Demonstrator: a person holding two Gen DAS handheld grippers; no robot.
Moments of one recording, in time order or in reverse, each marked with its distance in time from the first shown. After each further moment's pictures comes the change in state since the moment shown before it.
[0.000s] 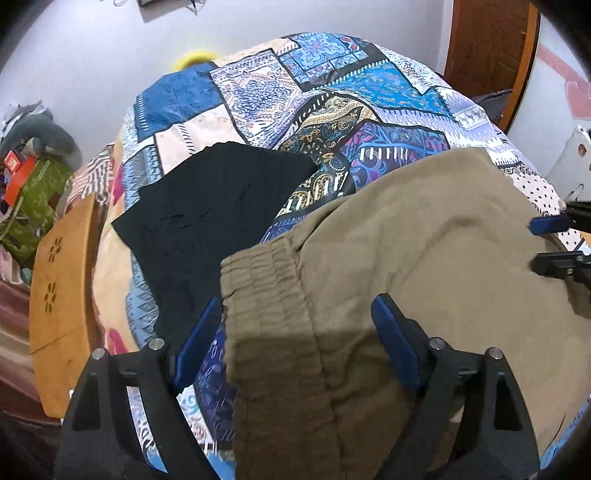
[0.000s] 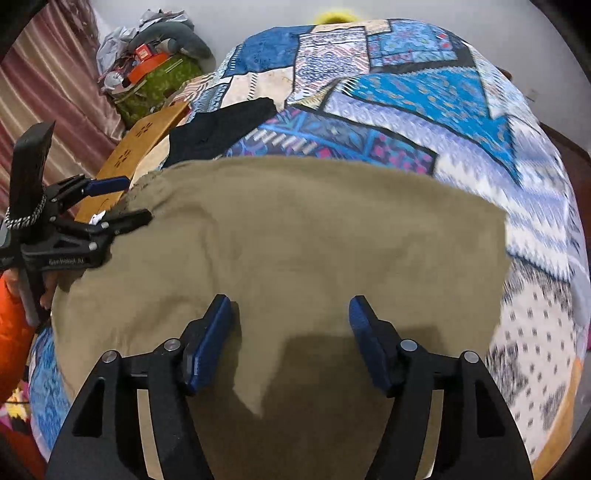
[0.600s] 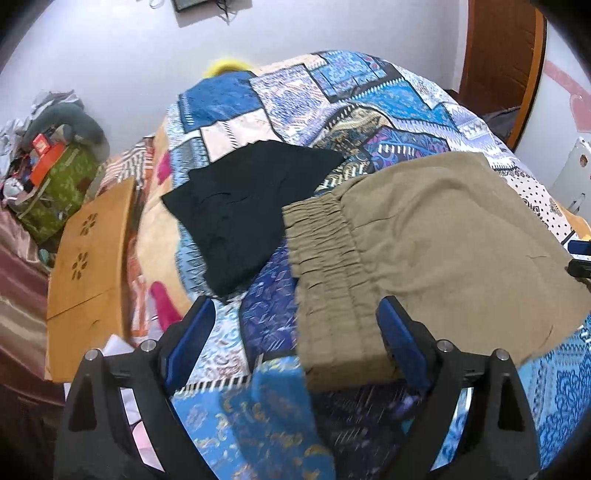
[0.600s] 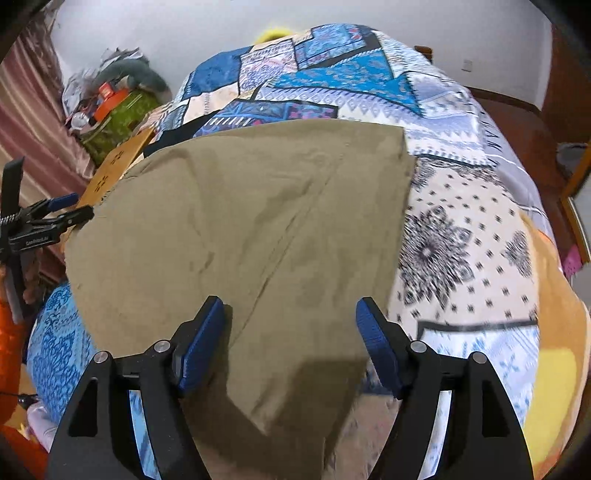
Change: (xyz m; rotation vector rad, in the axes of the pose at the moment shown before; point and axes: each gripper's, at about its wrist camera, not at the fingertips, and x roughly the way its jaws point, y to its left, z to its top) left arm -0.068 0.025 -0.054 -0.061 -0.060 0.064; right arm -0.058 -0.010 -0.083 0.176 -0.102 -0.106
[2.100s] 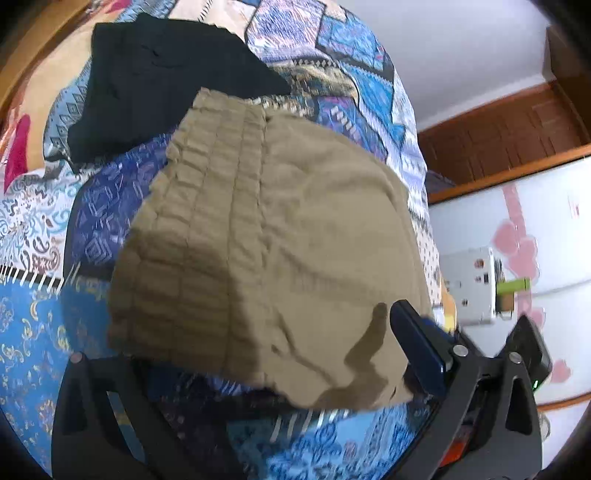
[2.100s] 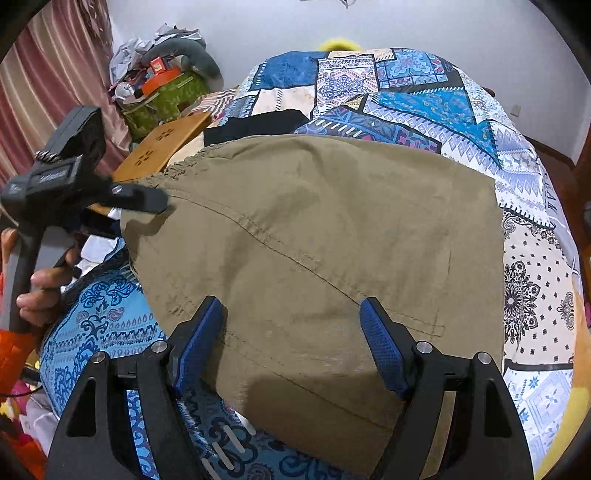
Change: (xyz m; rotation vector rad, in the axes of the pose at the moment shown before) left arm 0.052 -0.003 -0.006 -0.547 0.257 -0.602; right arm 0.032 0.095 0.008 -0.193 -0.034 0.065
